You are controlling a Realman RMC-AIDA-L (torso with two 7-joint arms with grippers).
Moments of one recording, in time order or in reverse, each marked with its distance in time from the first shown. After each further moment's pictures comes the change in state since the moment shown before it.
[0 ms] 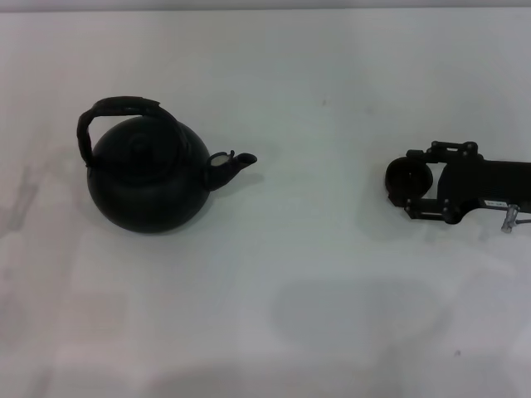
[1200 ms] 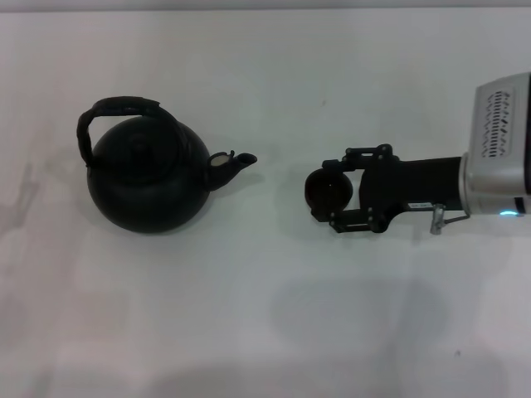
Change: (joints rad) left arm -0.003 0.002 0.000 0.004 0.001 0.010 0.002; right arm 0.030 0.004 -0.410 -0.152 0.190 -0.042 0.180
